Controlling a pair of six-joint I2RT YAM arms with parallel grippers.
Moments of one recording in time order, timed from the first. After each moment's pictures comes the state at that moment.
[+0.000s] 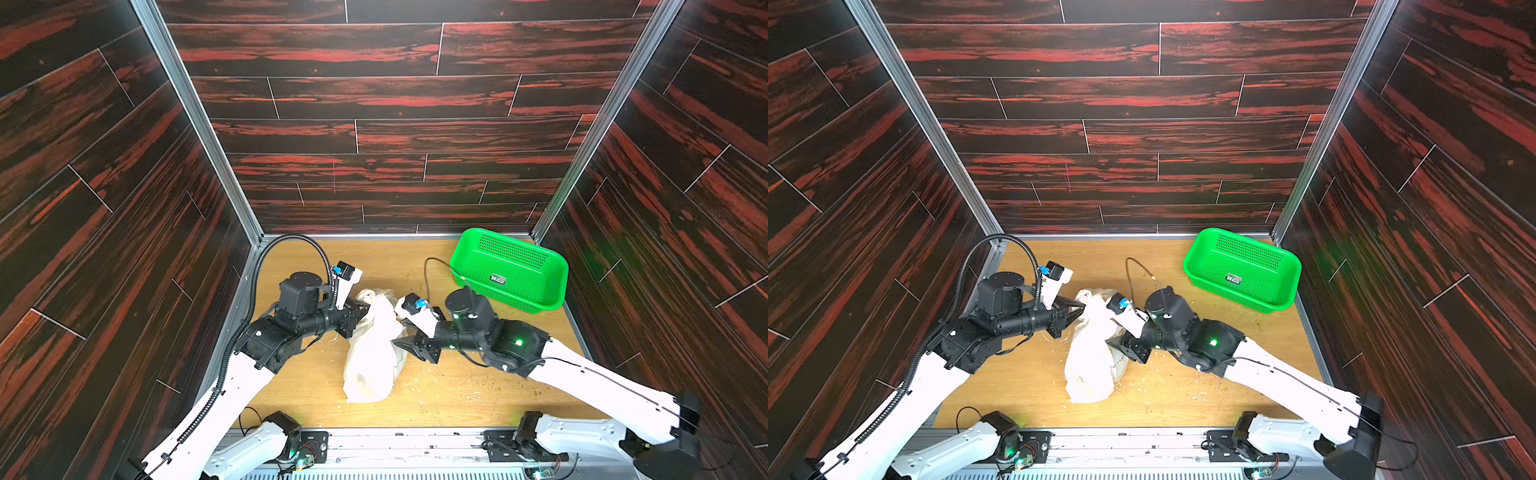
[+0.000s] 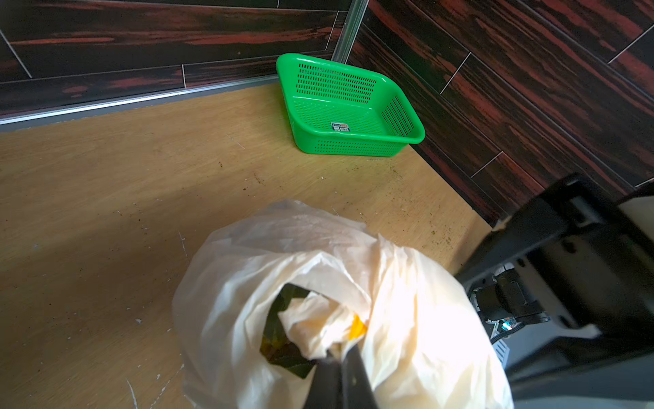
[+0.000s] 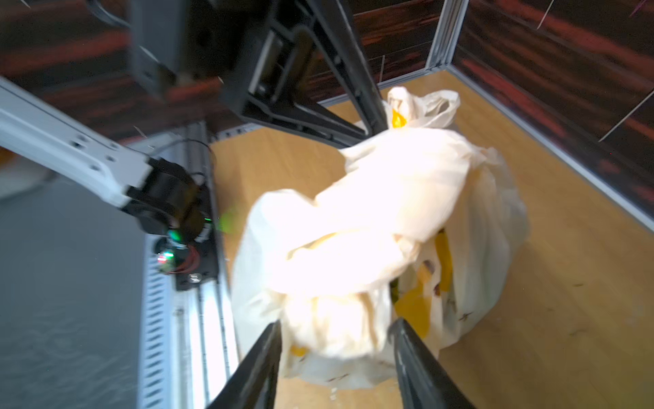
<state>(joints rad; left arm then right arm) -0.49 0.97 1.08 -0.61 0.44 -0.17 1.03 1.18 1.13 -0.48 -0.18 -0.12</state>
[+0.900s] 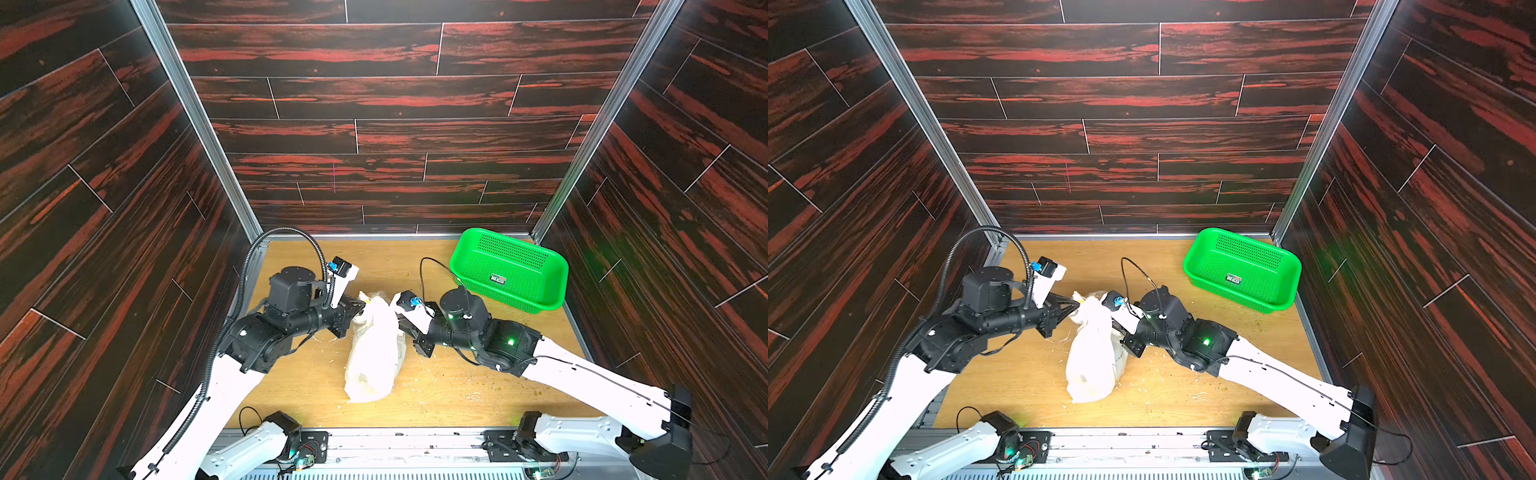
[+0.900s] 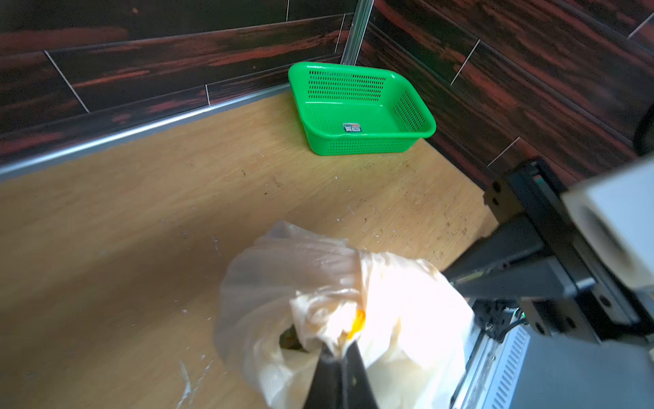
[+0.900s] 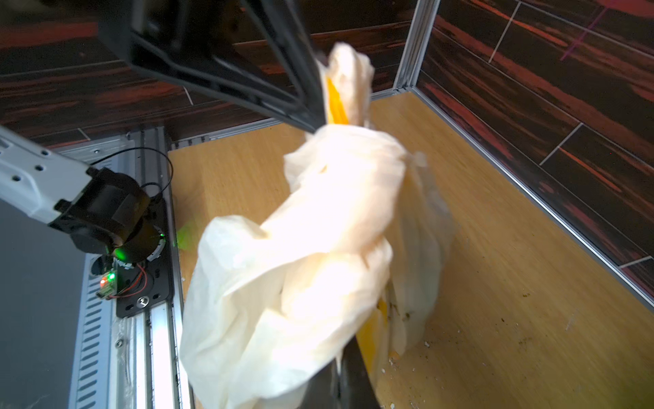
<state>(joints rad) -0.51 0.98 1.26 -0.82 0.36 -0.05 1.04 1.19 1.12 -0.41 -0.08 -0.12</state>
